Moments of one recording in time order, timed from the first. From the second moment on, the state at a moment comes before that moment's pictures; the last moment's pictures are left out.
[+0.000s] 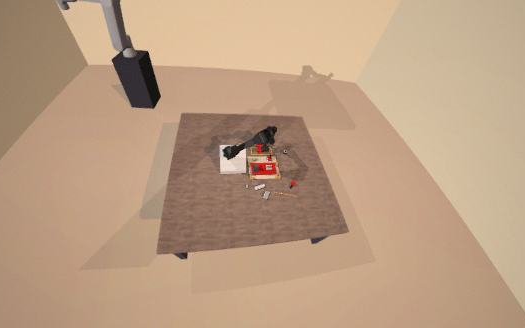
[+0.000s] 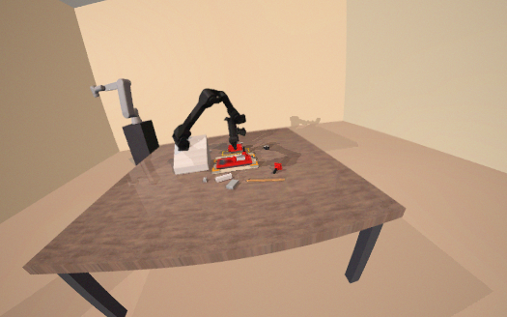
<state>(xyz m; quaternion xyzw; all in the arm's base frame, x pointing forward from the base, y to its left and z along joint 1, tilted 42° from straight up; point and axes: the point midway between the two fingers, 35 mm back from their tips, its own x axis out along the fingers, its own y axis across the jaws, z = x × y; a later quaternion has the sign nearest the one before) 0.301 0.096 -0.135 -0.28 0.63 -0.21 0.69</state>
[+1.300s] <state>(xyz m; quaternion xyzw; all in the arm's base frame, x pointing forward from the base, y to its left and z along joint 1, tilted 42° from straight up) 0.302 0.085 -0.147 -0.28 0.63 -0.21 0.69</state>
